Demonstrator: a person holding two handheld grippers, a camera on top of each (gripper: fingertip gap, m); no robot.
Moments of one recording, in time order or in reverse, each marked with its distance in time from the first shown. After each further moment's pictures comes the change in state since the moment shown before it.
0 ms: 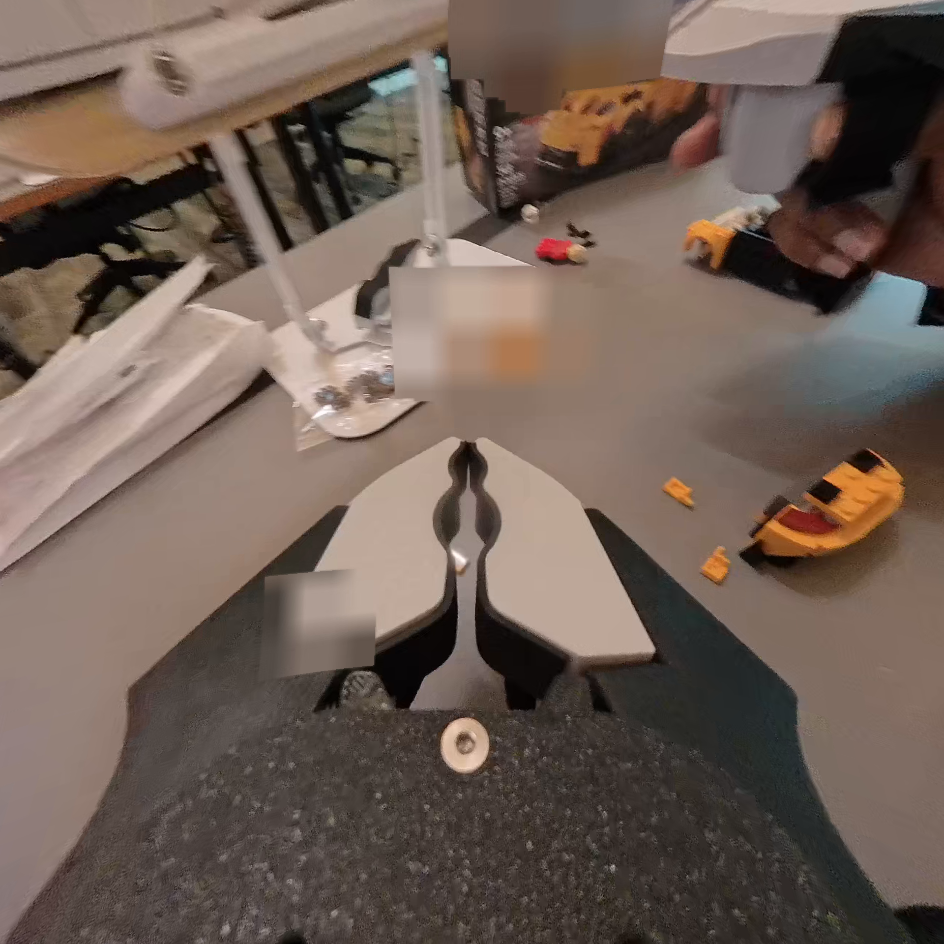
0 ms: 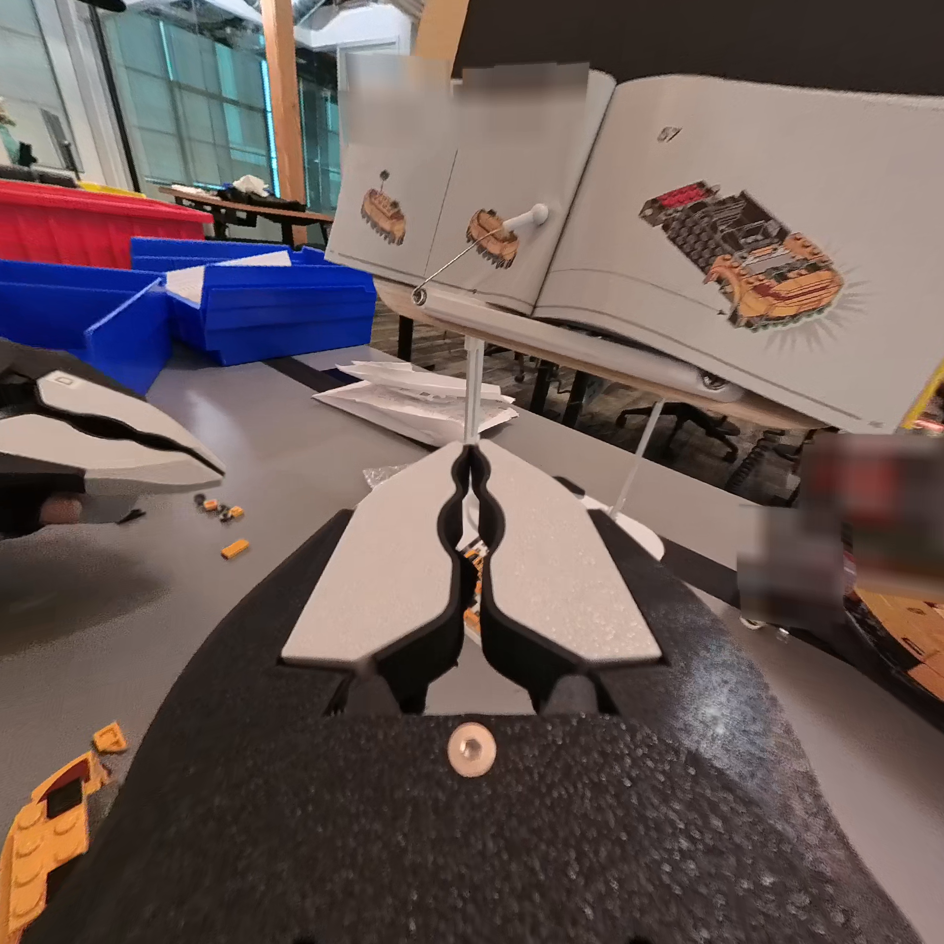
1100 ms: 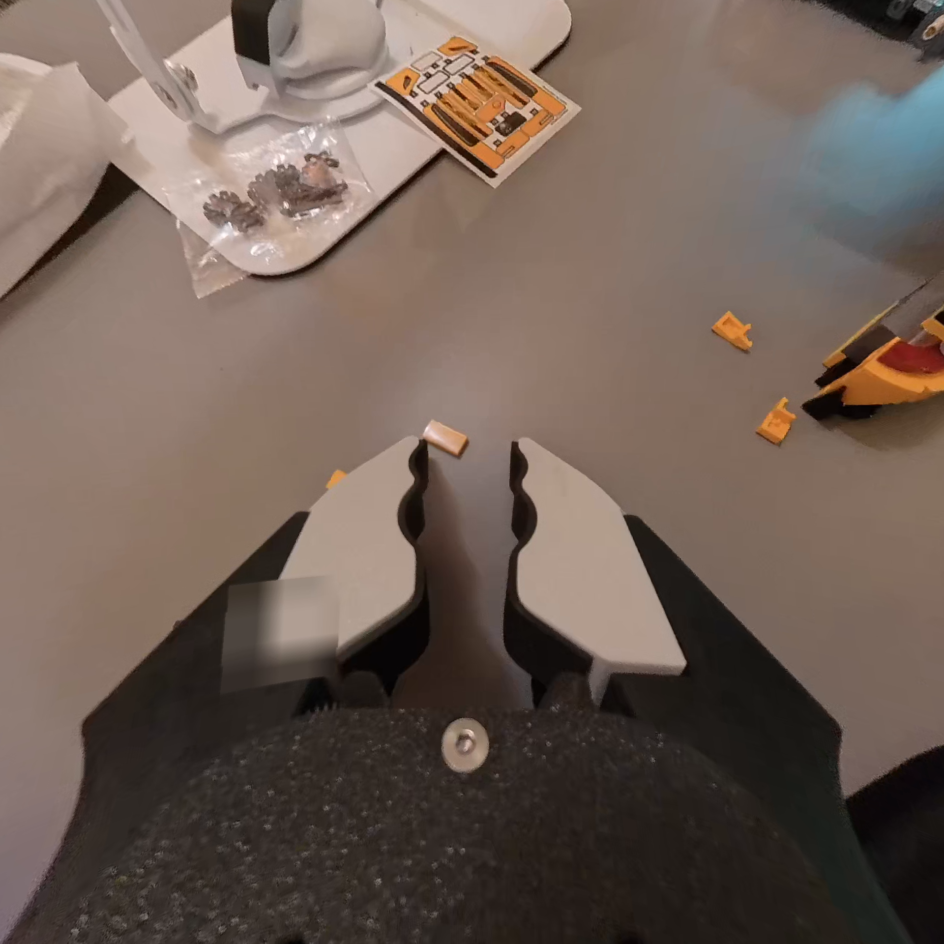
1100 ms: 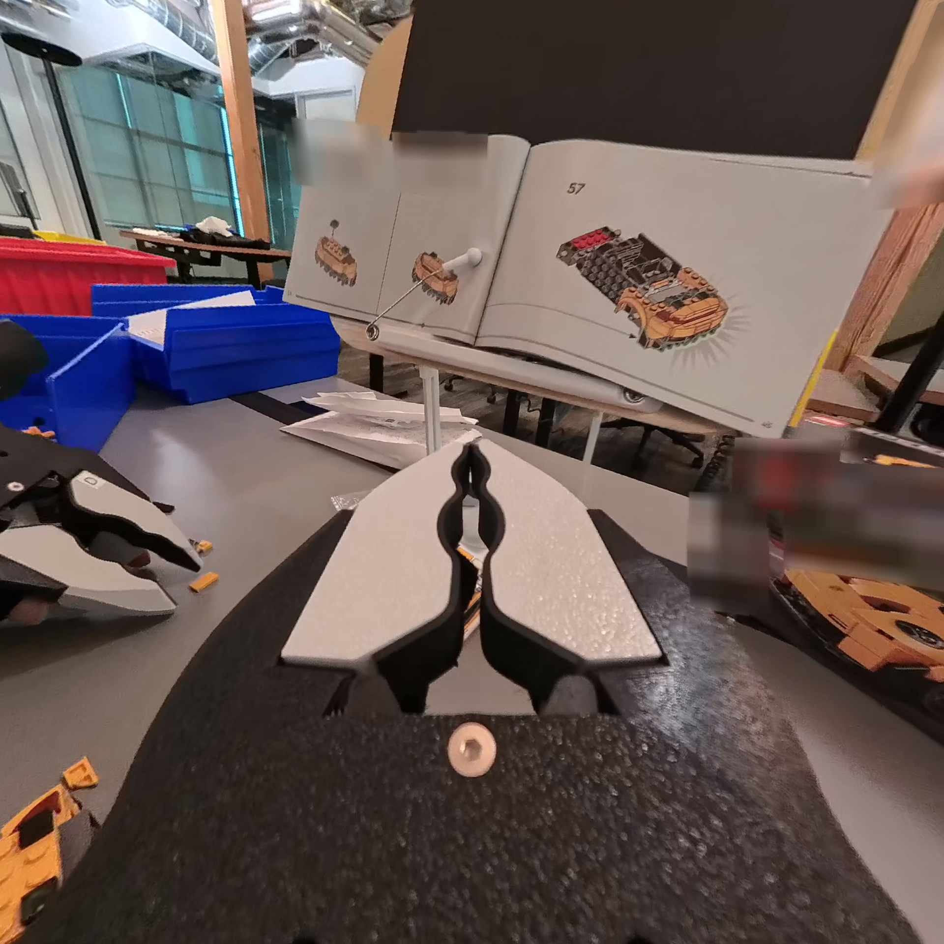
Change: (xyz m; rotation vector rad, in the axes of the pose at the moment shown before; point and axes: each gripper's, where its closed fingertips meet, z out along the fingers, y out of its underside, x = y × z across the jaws) left arm 0.000 0.072 0.006 -0.344 0.143 -0.007; right arm 0.024 -0.014 -0.014 0.053 0.078 0.028
